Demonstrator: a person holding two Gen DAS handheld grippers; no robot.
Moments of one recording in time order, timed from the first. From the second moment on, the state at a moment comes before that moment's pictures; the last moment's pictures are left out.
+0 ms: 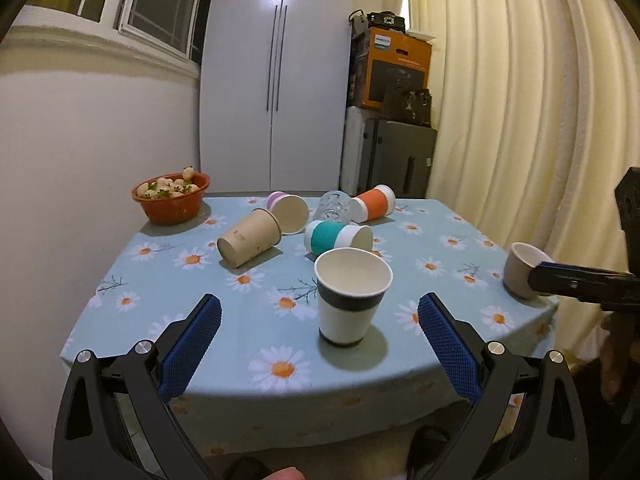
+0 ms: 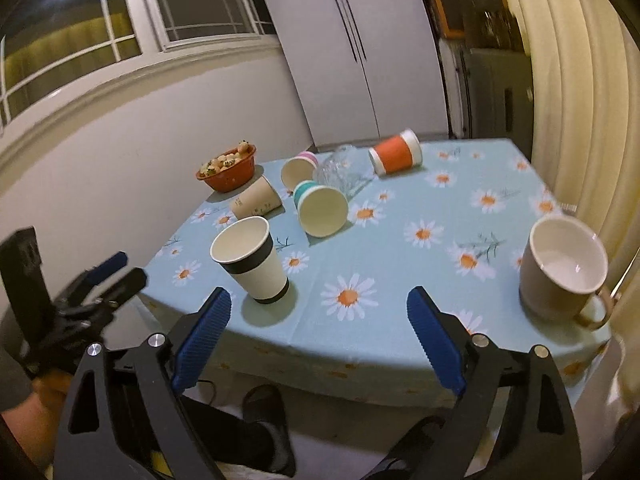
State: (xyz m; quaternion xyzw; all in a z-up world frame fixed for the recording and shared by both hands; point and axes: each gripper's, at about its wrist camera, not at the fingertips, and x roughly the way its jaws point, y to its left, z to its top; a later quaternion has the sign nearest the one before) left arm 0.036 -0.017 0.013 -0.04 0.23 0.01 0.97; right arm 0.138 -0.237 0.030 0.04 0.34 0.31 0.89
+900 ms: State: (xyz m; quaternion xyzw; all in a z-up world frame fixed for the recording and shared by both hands) left arm -0.031 -0.007 0.018 -0.03 0.23 -0.04 0.97; right arm 0.072 -0.235 0.038 -0.05 0.27 0.30 0.91
